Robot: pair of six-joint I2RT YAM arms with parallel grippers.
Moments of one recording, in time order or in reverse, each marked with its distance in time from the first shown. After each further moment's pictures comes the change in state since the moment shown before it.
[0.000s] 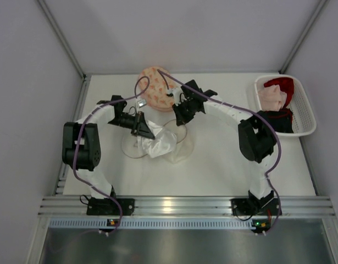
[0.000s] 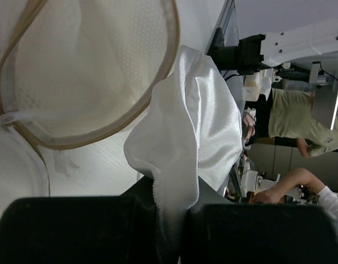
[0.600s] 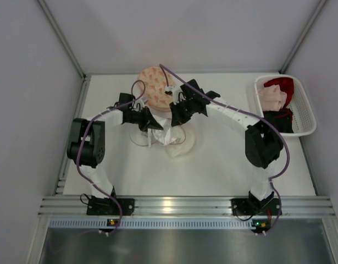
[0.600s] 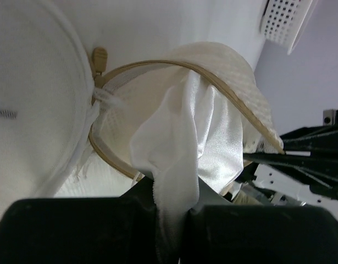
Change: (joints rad) left arm -0.092 0.069 -0.085 0.643 -0.307 -0.872; right arm 0.044 -0.107 -0.053 0.047 -0.072 0.137
